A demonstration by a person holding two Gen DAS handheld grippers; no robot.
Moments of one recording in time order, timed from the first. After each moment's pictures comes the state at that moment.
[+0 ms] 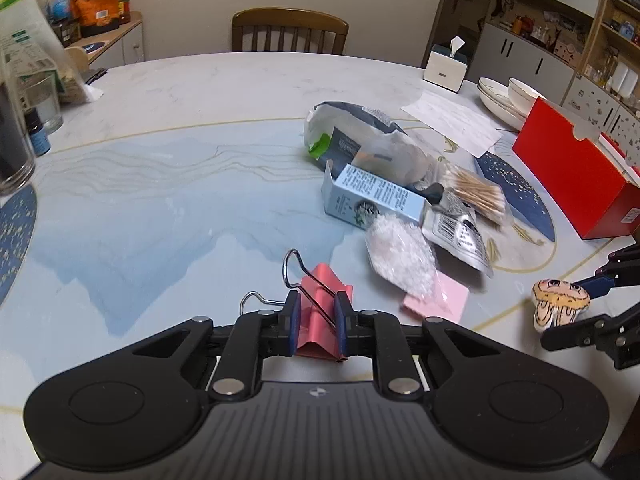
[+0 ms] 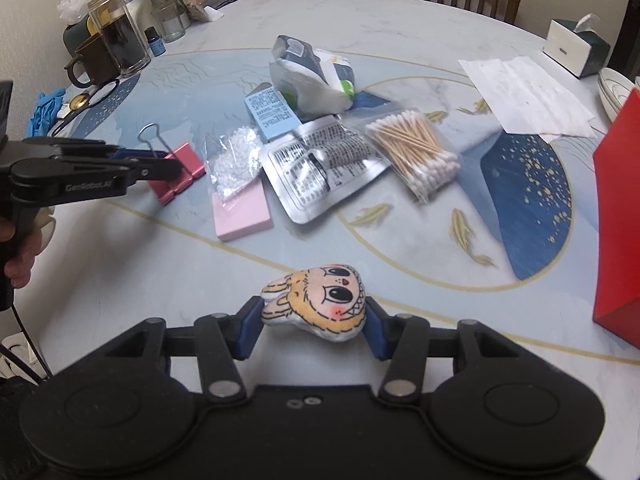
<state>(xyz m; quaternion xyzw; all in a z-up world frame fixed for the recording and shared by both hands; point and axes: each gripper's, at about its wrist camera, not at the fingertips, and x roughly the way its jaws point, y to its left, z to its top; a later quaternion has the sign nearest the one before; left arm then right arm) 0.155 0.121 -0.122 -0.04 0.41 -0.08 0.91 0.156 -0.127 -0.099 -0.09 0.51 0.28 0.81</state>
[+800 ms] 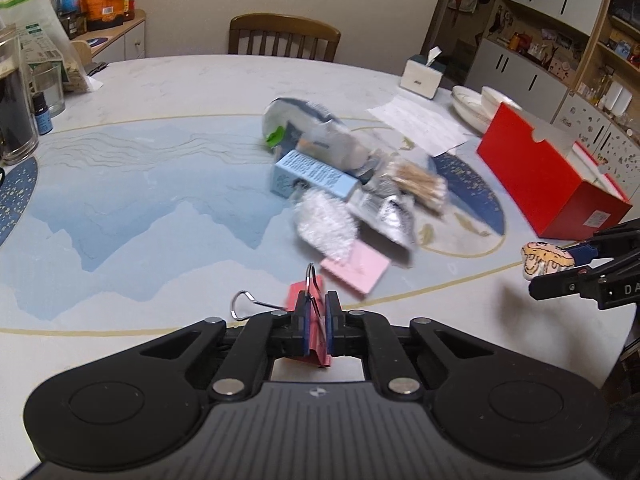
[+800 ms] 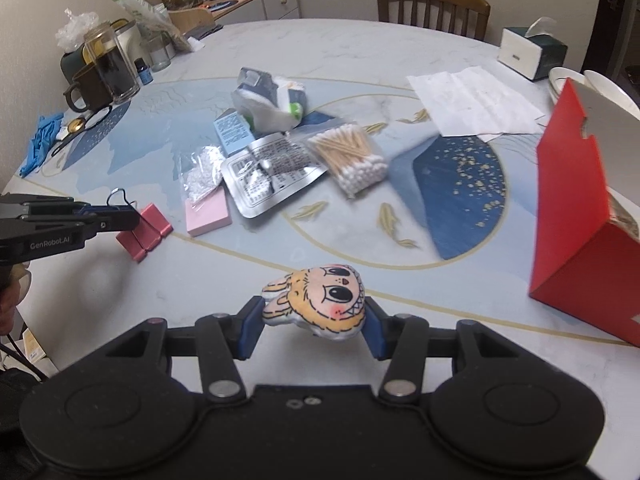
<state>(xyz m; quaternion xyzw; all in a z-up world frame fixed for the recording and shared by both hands) 0.105 0.081 -0.103 -0.07 0.40 -0.09 0.91 0.145 -0.188 -0.073 -0.07 0.48 0.26 0.83</state>
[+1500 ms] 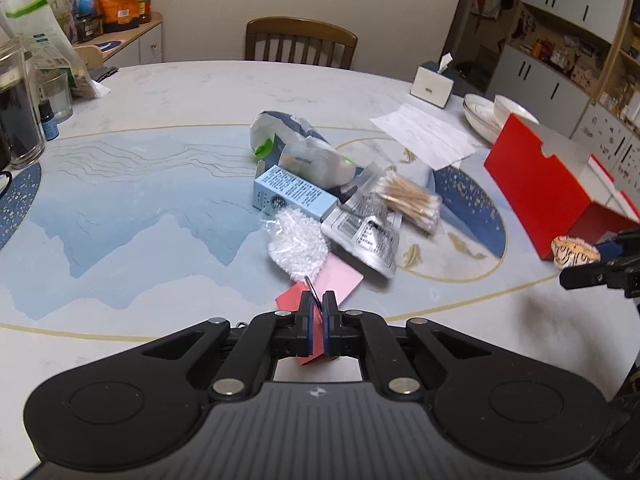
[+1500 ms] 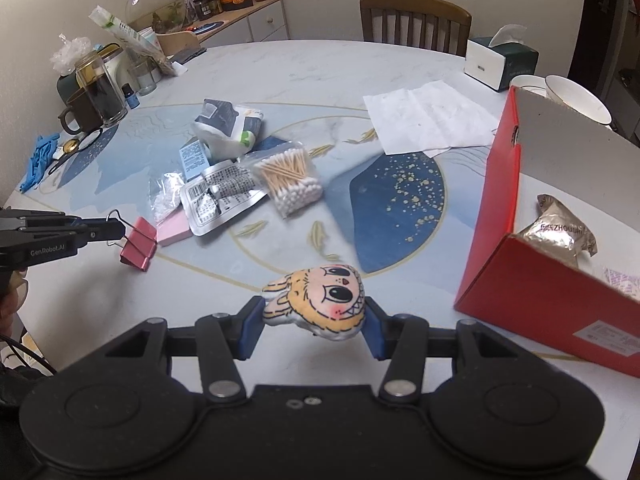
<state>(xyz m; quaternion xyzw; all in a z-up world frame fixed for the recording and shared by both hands) 0.118 0.045 -0.092 -0.08 0.40 -0.04 0.91 0.166 -0.246 -0.057 -0.06 0.47 0.27 0.84</state>
